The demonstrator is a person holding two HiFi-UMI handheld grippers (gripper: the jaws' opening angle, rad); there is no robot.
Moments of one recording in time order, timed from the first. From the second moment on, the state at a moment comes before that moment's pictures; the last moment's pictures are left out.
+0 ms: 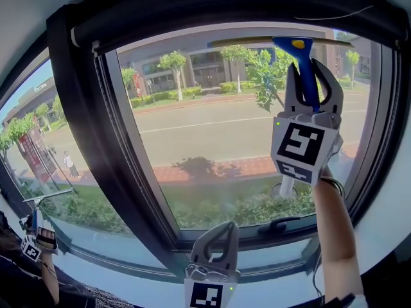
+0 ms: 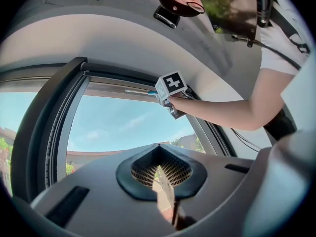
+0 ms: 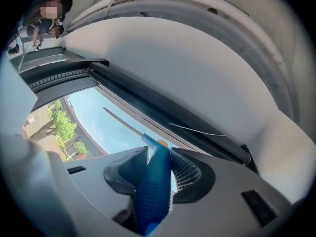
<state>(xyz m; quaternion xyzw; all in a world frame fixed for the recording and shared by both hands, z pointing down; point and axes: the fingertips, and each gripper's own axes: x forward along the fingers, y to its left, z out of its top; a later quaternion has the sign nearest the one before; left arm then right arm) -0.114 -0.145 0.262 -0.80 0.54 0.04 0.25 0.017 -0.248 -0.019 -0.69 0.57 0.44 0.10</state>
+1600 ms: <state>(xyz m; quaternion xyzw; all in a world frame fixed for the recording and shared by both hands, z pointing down) -0.124 -0.202 0.157 -0.79 0.54 0.14 0.27 0.003 -0.271 -0.024 -0.69 0.57 0.44 0.06</state>
